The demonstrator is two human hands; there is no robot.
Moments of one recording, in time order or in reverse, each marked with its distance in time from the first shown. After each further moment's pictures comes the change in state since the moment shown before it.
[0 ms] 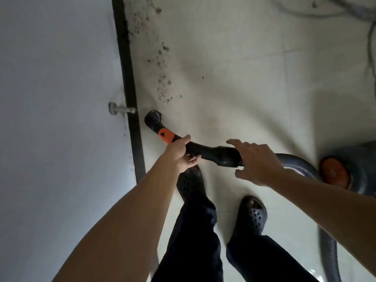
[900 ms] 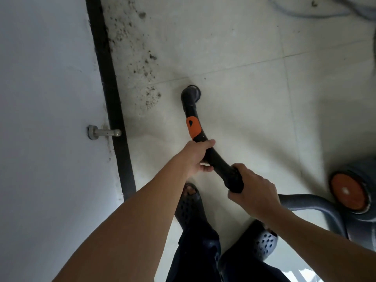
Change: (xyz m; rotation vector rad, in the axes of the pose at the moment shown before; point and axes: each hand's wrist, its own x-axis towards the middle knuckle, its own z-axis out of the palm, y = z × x) left_hand 0.055 0.031 0.062 0.539 -0.200 0.133; right_hand 0.022 -0.007 0.037 0.368 0.093 0.283
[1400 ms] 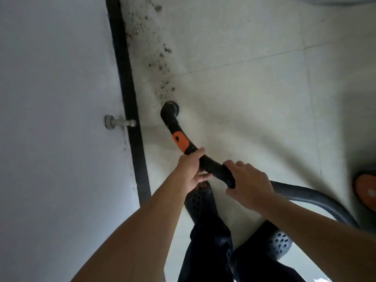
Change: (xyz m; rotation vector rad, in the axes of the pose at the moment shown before) left_hand -0.013 -0.052 -0.038 -0.288 0.195 -0.042; right_hand 0.013 -0.034 0.022 -0.167 -0.064 -0.214
